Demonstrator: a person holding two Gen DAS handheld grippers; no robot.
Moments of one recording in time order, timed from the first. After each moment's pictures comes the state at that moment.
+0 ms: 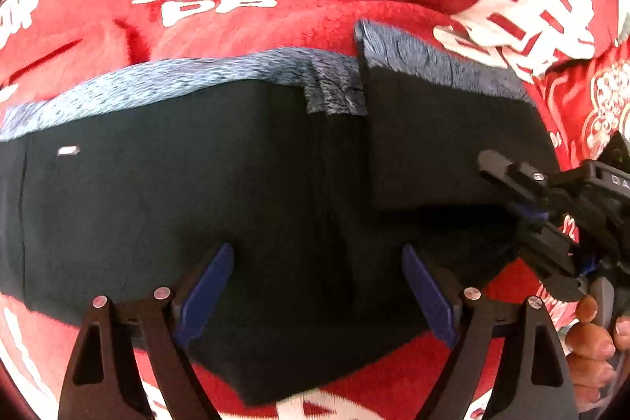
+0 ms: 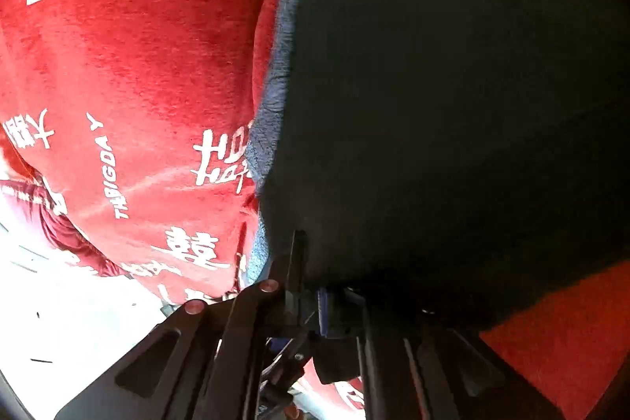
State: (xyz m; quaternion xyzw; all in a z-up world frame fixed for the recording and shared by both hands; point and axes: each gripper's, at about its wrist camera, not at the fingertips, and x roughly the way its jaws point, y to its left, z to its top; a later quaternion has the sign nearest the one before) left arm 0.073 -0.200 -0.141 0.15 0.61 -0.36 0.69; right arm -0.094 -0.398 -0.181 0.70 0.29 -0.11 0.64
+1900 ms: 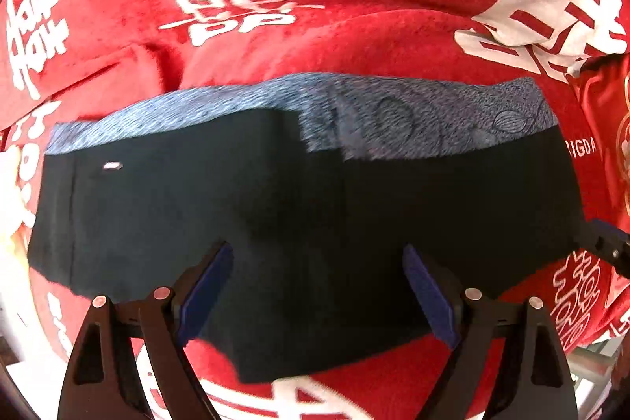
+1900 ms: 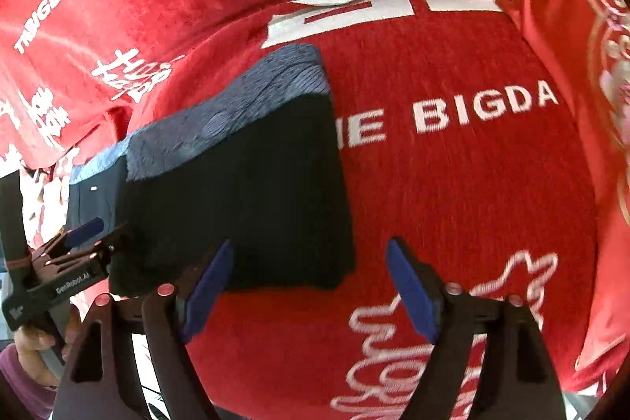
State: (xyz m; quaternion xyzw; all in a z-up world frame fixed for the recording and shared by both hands) left arm 0.059 -0.225 -0.129 0.21 0.59 -0.29 0.72; right arm -0.139 -0.435 -0.110 0.34 0.55 -0.20 0.74
